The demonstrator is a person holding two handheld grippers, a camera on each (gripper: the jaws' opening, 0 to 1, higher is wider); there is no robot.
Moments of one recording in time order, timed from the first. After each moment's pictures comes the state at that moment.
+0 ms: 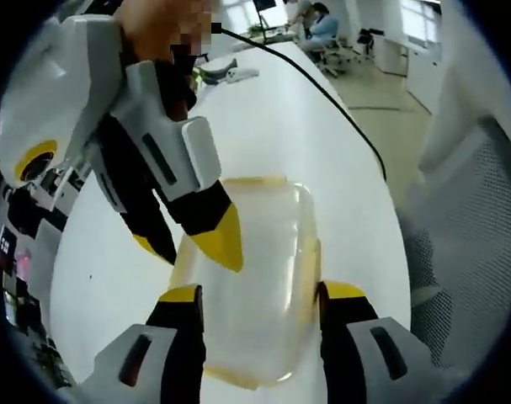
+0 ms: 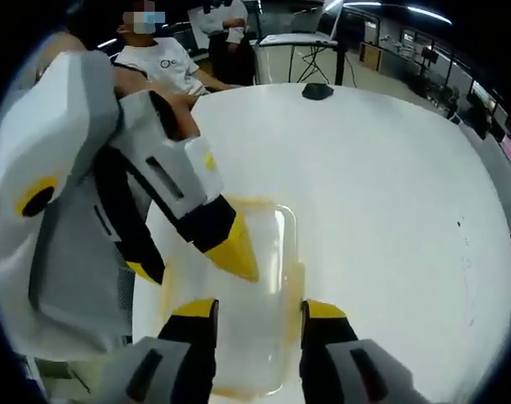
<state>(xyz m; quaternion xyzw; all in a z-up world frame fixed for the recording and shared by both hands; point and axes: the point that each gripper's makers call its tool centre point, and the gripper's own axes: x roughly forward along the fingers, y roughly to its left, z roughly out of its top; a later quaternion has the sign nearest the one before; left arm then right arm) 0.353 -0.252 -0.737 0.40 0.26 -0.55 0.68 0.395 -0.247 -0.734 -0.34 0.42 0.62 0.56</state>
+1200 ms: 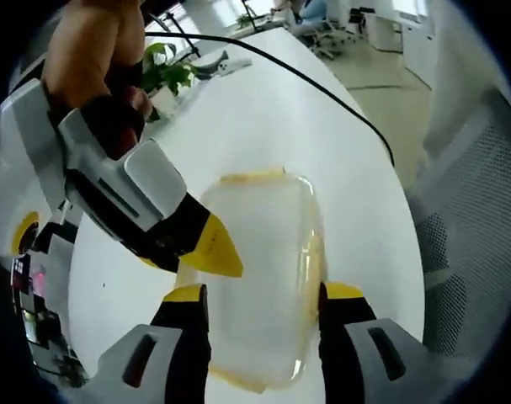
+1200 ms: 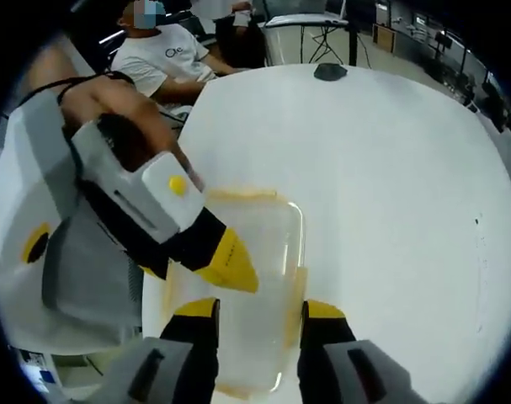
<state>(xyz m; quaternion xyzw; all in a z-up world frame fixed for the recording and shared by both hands) 0.359 -0.258 -0.746 0.45 0.25 -0.53 0.67 0.393 -0.248 -0.740 -0.34 0.46 0.63 0.52</state>
